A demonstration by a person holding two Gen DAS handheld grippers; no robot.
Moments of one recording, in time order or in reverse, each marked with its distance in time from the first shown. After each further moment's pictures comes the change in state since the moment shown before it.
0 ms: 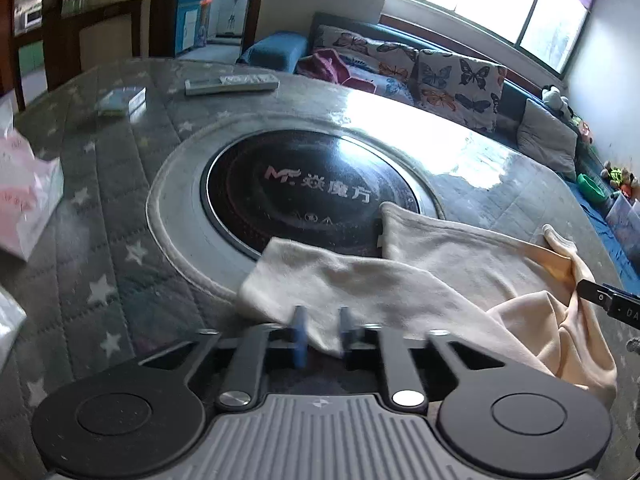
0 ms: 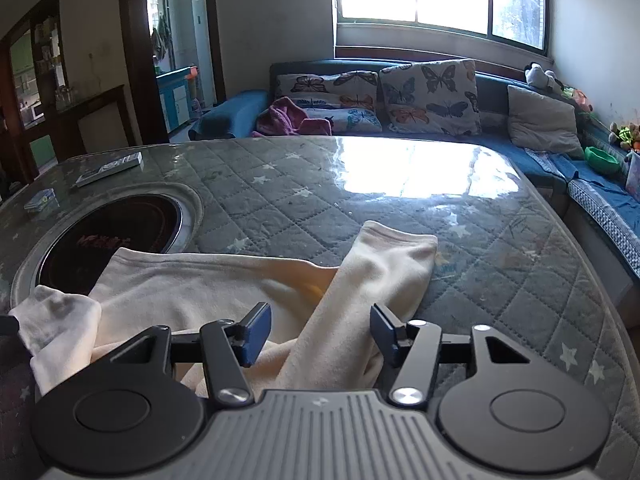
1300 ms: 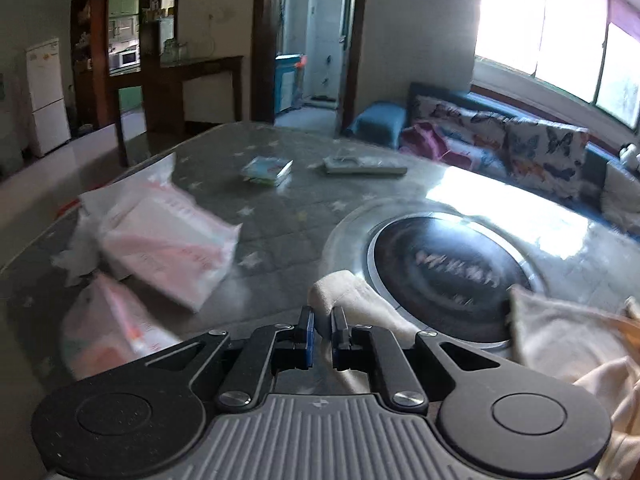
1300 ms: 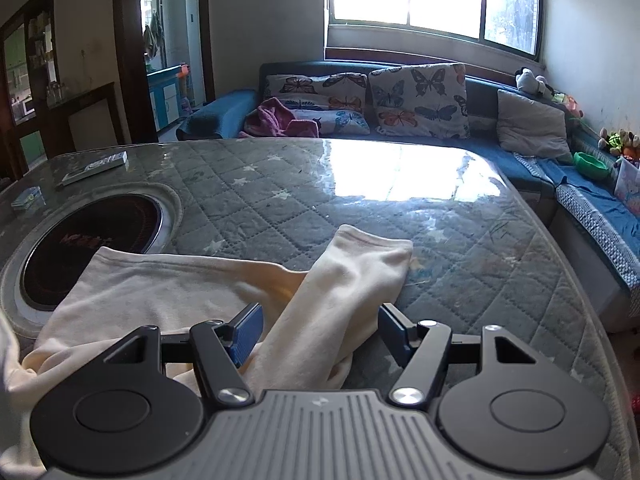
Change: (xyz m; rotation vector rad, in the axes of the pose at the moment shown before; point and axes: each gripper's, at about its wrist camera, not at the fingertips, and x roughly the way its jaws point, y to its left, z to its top) left arm -0.059 0.072 0.009 -0.067 -0.200 0.287; right arm 0.001 -0.014 0.003 -0.023 -0.004 -0.040
